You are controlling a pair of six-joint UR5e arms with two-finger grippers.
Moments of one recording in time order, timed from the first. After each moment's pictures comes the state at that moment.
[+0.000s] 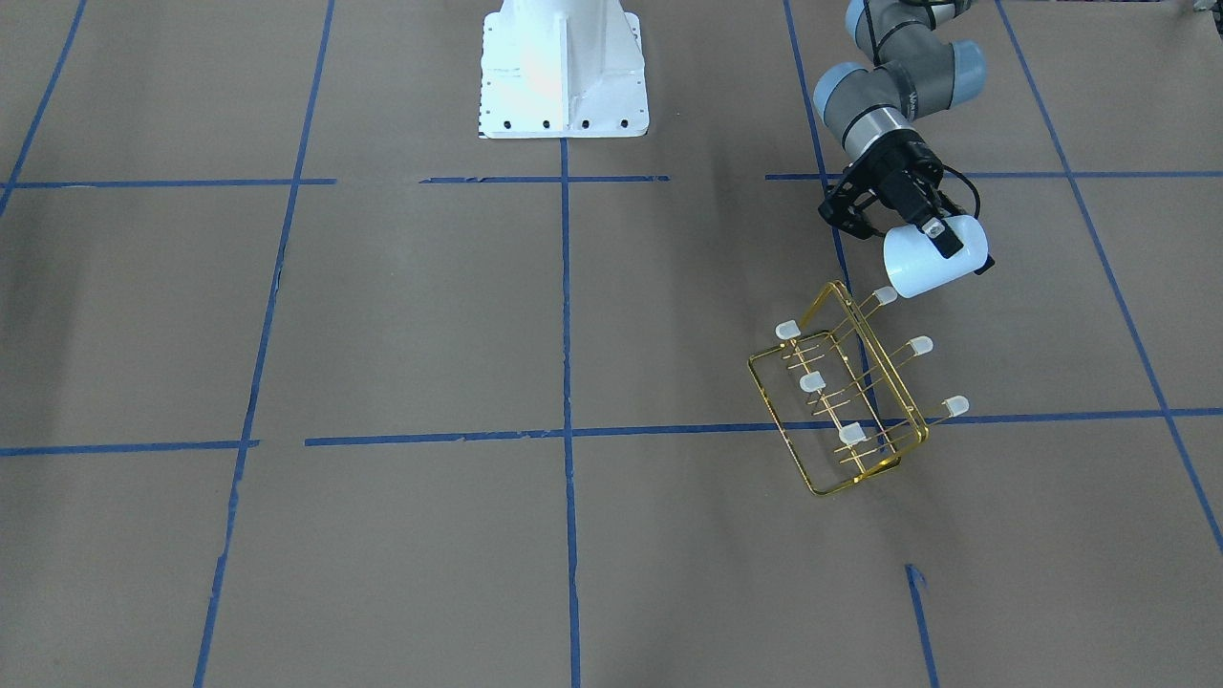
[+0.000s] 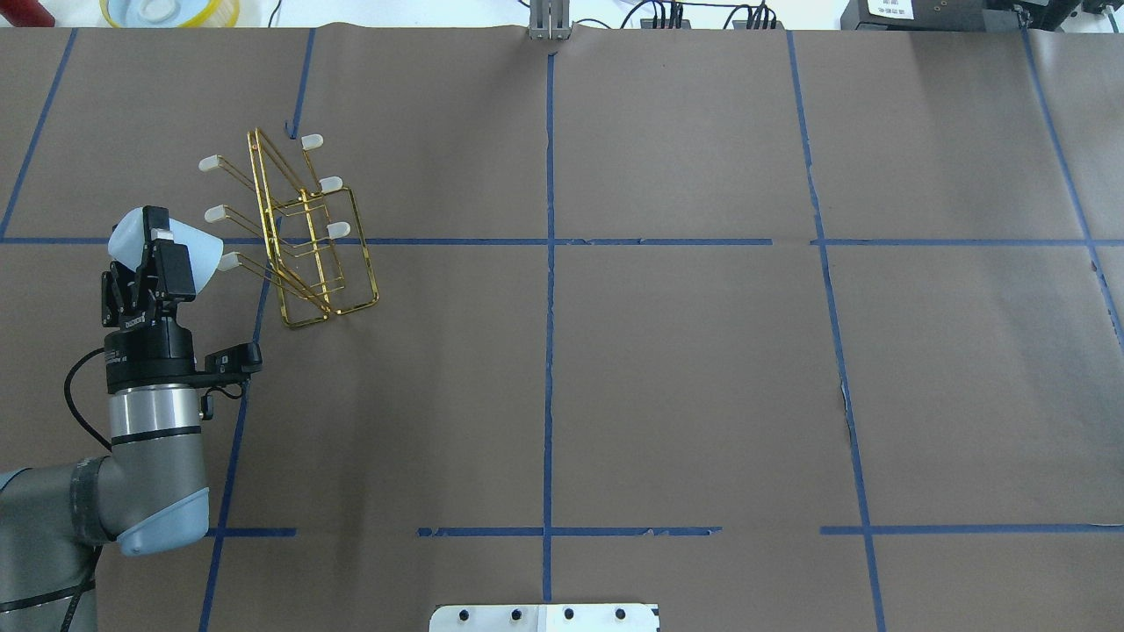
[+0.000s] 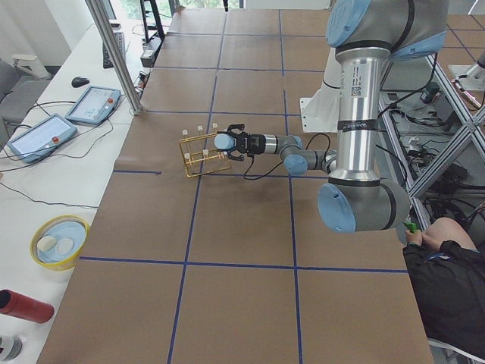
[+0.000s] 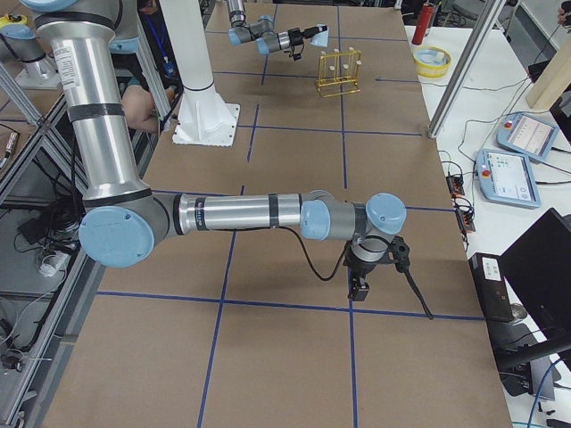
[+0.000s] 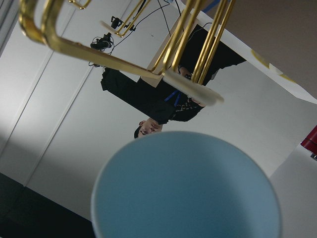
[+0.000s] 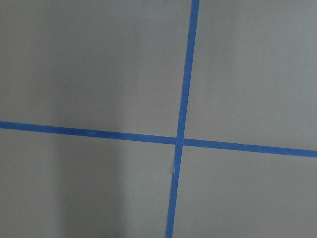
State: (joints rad) left arm -0.27 -1.56 -1.79 -1.90 0.05 0.73; right arm 1.49 -1.38 1.46 -1.67 2.30 -0.04
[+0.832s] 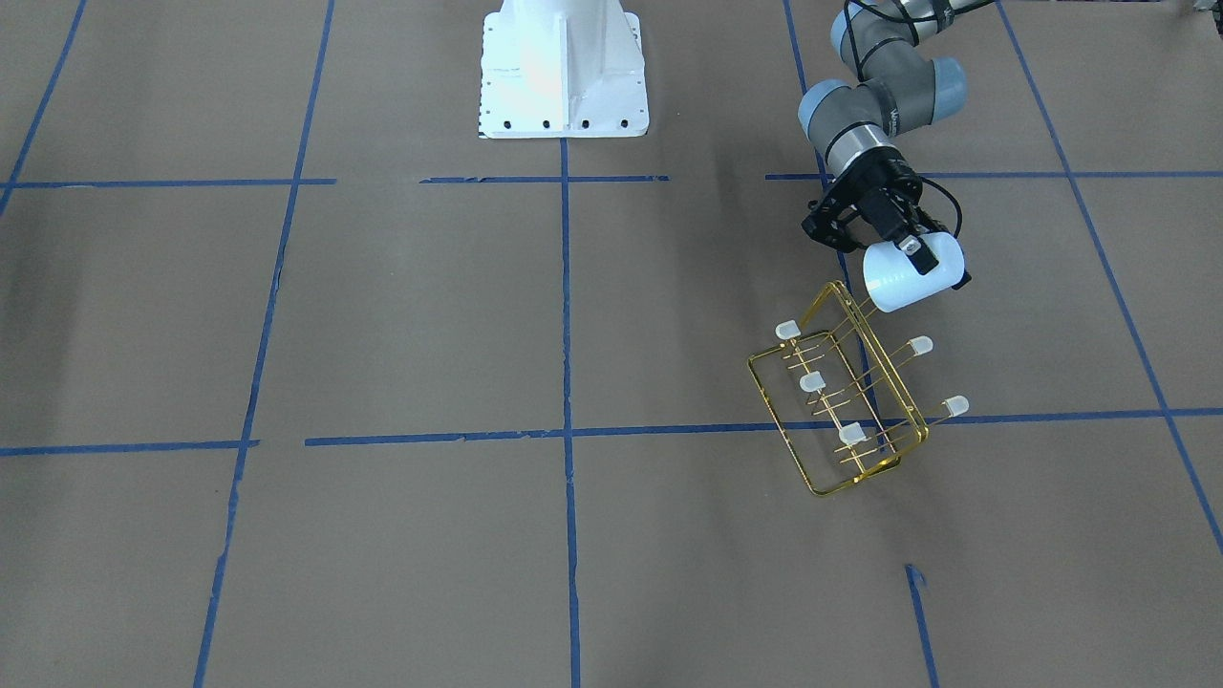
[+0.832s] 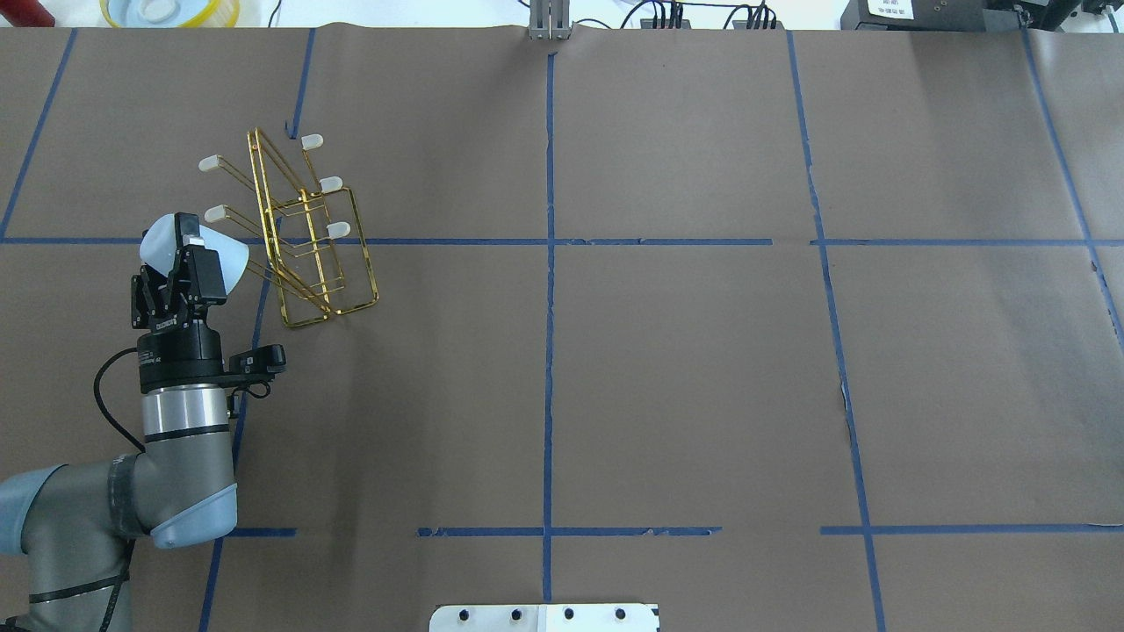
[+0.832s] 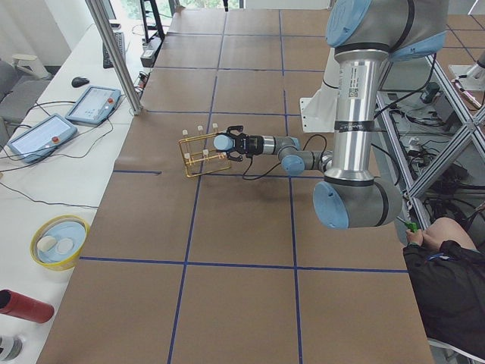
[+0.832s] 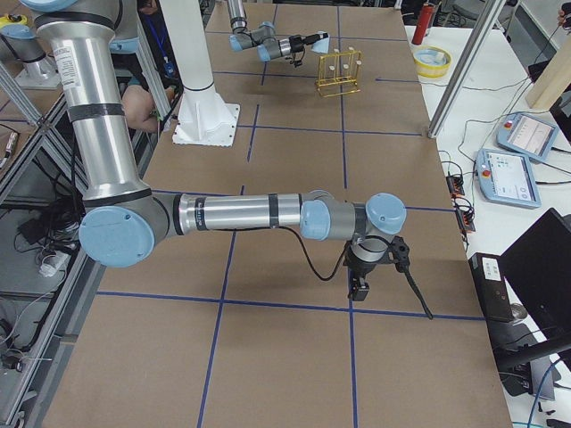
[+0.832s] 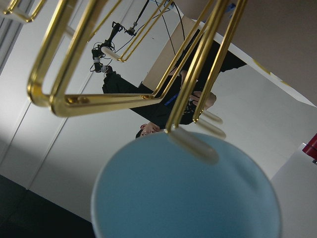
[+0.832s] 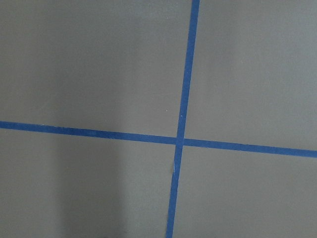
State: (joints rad) left arm -0.27 -1.63 -1.71 -1.90 0.05 0.73; right arm 1.49 -1.38 1.46 -1.67 2.30 -0.04
